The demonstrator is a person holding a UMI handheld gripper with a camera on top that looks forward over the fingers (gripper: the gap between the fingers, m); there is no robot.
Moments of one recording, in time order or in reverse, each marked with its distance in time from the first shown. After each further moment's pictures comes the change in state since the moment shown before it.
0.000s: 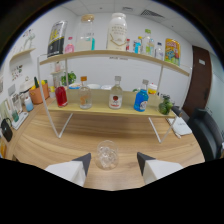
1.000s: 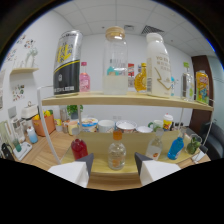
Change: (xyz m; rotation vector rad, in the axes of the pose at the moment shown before) arm -0.092 -0.148 0.068 0.306 -0.049 0.038
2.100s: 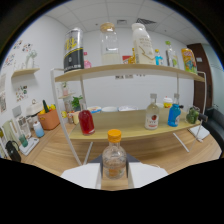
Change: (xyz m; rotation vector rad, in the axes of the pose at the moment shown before) arm -0.012 0.073 -0.048 -0.061 -0.033 0.097
